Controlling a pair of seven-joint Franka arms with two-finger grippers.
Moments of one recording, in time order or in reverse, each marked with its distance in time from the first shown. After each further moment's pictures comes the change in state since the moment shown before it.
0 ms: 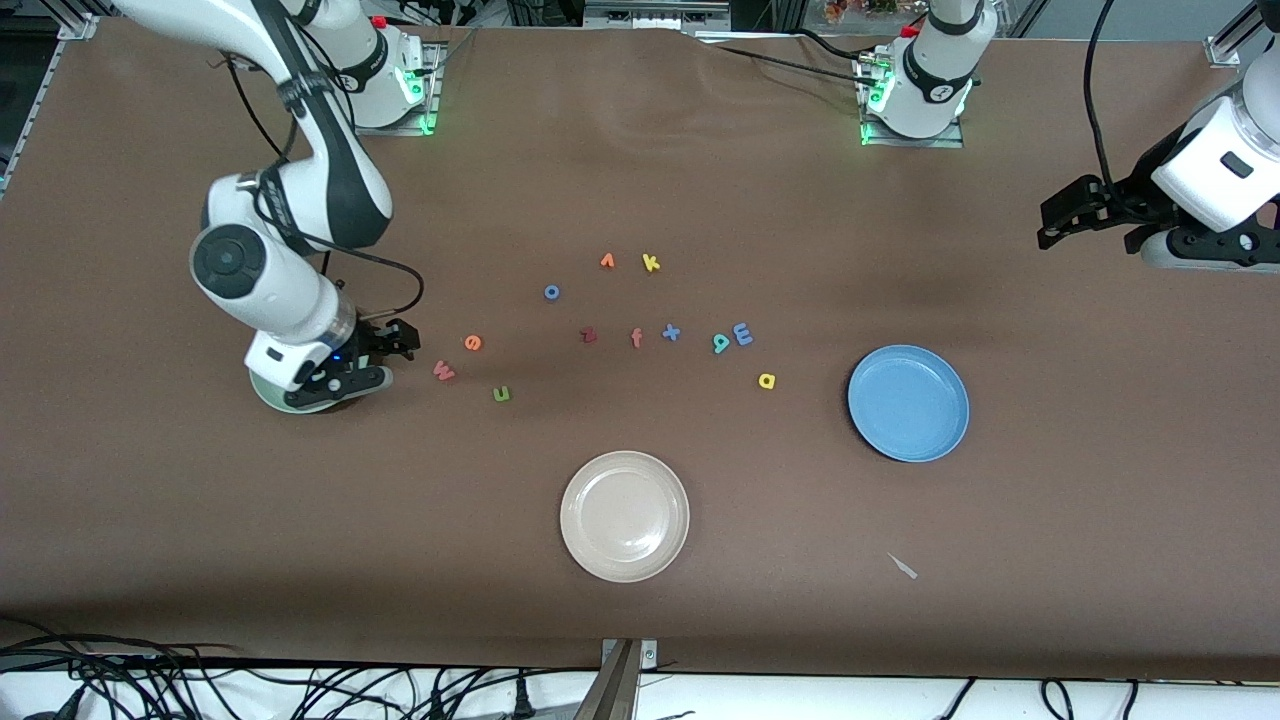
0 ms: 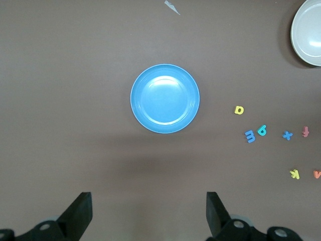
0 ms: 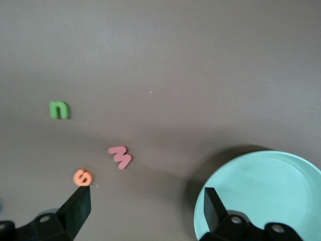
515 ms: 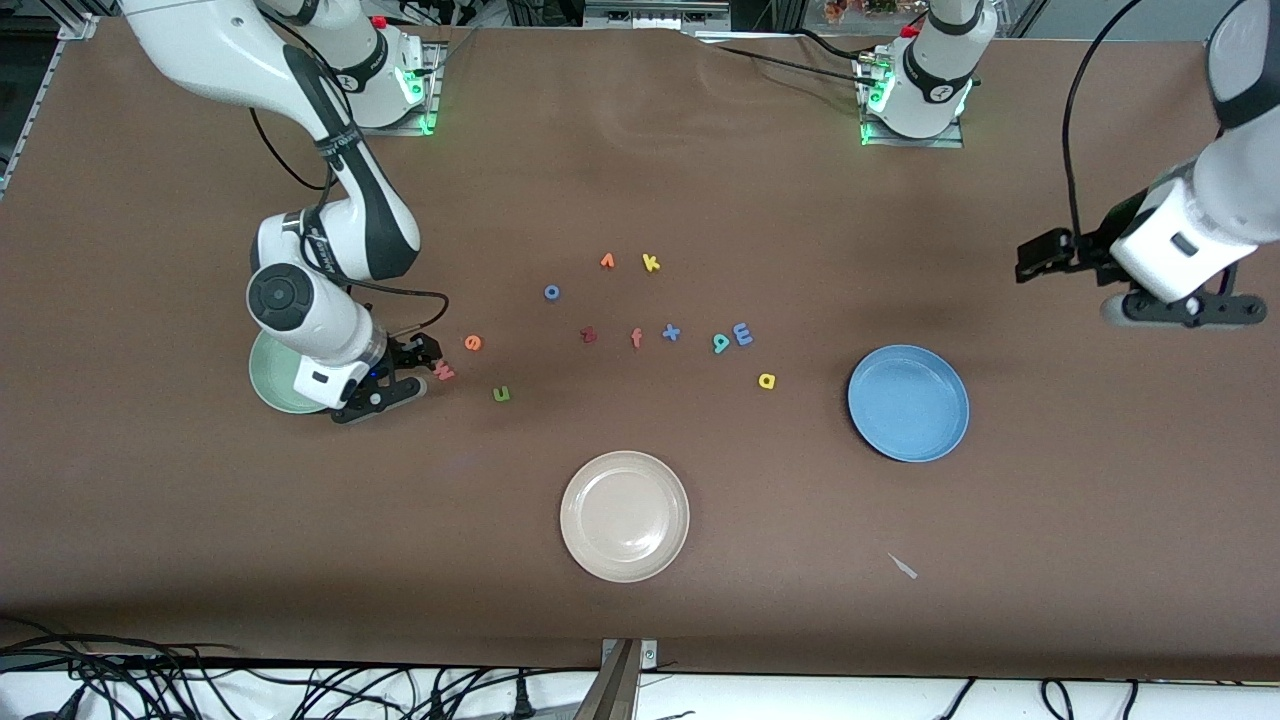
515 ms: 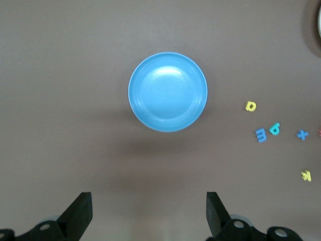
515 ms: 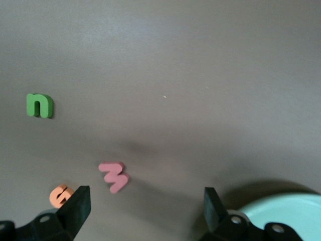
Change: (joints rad) left arm -0.001 0.137 0.003 -0.003 0.000 0.054 0.000; right arm 0.000 0.124 0.018 -0.004 0.000 0.135 -0.100
